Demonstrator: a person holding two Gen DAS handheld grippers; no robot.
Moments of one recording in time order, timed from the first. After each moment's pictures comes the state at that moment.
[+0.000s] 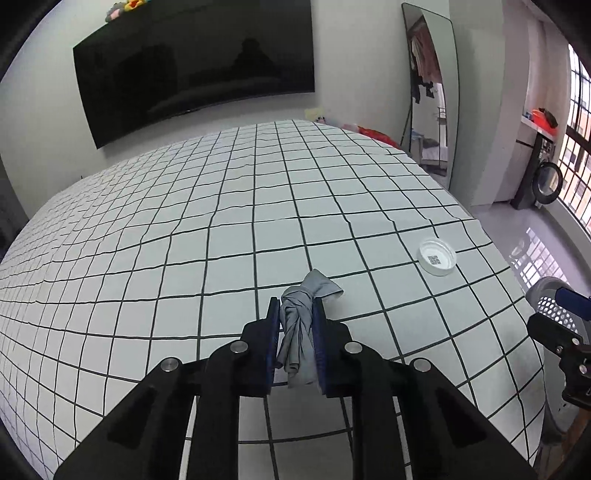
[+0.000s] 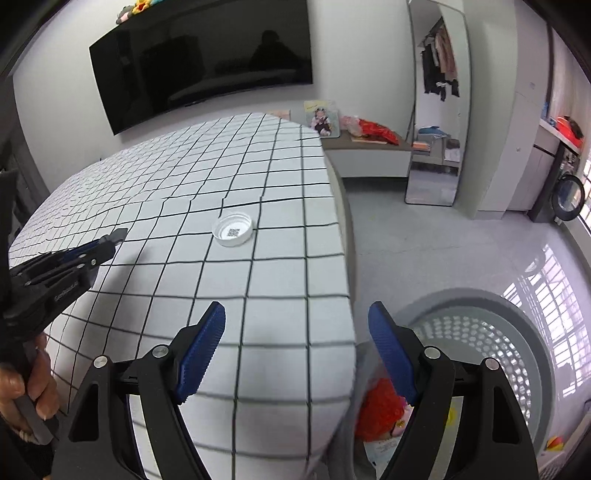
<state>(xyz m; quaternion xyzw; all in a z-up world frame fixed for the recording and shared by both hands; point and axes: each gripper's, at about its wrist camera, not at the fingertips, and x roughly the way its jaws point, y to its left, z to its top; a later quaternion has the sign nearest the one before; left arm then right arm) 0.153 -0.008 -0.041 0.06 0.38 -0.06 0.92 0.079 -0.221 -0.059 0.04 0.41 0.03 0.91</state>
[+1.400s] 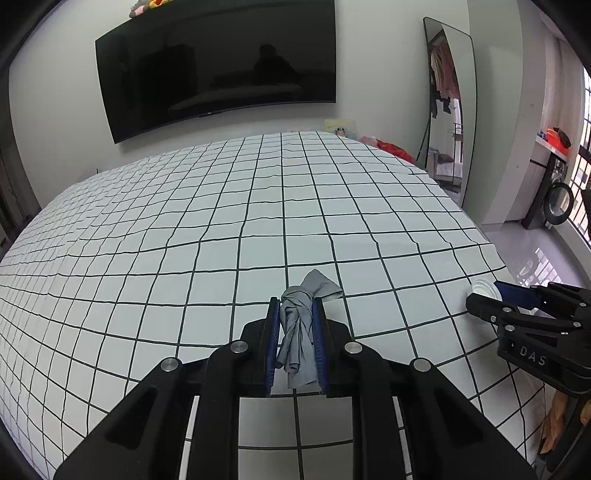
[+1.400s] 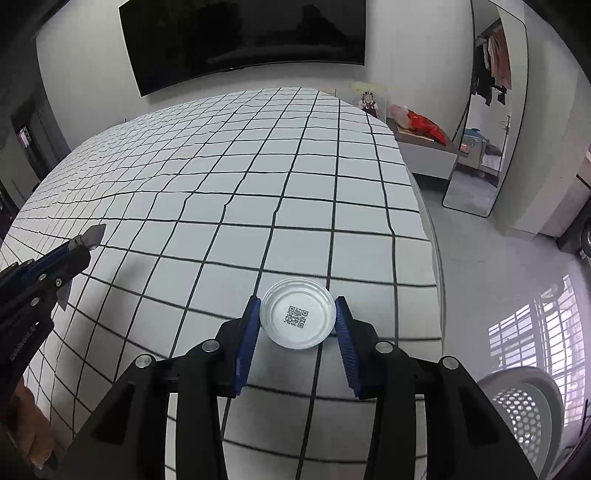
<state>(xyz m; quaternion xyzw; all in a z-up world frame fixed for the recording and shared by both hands) 0.151 0.012 -0.031 0.04 0.37 -0.04 0.93 0.141 -0.176 -0.066 0.00 0.45 0.08 0.89</state>
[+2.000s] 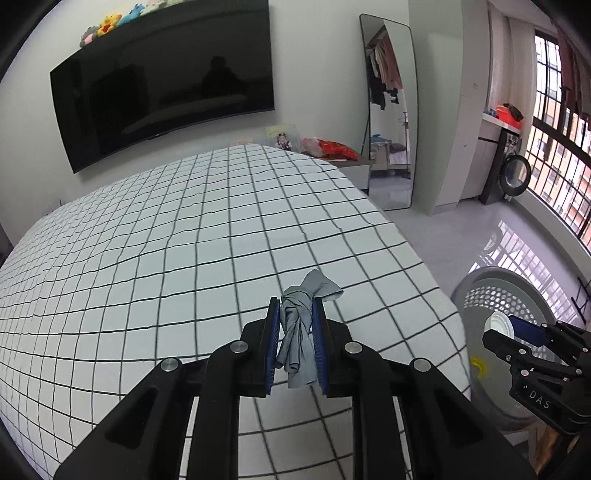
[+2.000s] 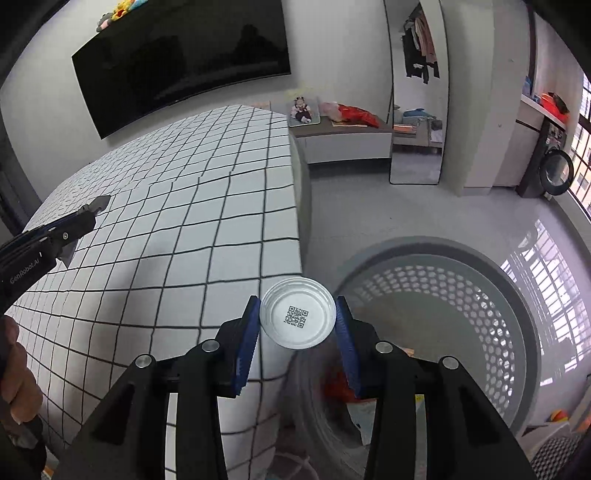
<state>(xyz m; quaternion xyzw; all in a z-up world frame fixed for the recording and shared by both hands) 0.089 -0.068 -0.002 0.07 0.36 -0.13 0.92 -0.001 -0.270 -0.059 0.08 0.42 -0.02 0.91</state>
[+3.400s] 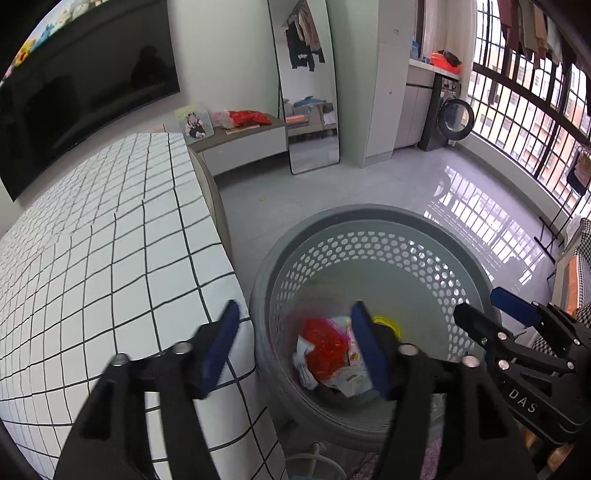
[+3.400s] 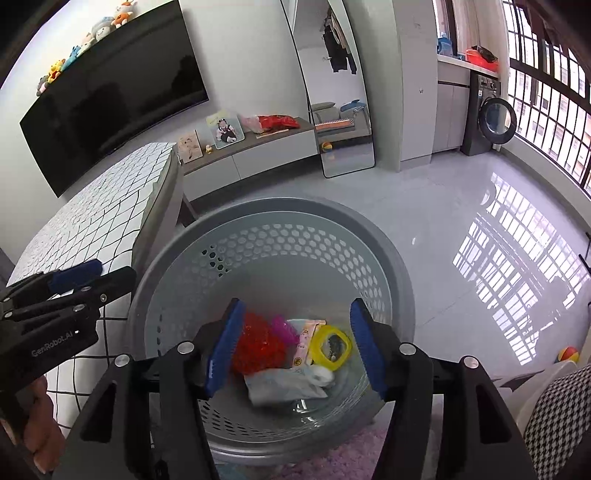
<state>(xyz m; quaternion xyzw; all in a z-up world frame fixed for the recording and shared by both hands) 0.032 -0.241 -0.046 0.13 0.40 -0.23 0.88 -0.096 -0.401 -0.090 0.15 0.39 -0.11 0.90</state>
